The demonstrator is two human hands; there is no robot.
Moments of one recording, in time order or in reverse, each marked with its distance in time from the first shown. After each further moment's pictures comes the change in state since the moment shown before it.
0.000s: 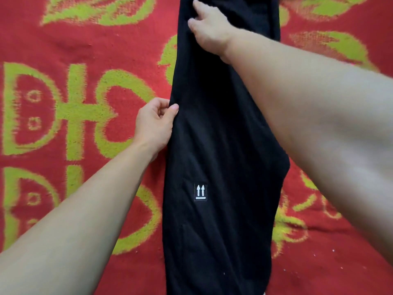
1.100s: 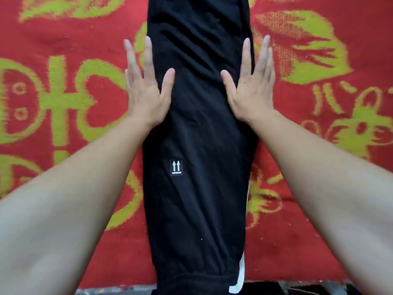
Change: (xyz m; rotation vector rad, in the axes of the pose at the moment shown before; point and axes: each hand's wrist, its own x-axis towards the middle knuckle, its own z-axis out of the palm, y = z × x) left_hand 0.002 0.023 0.032 0.621 0.077 0.472; right_hand -0.157 0.135 -0.004 -0.527 0.389 0.098
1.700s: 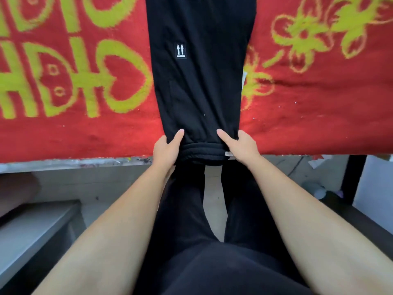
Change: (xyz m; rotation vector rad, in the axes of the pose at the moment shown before) left_hand -0.375 0.006 -0.028 -0.415 -0.412 -1.041; right_hand -0.379 0.013 0.004 0.598 -0.755 0.672
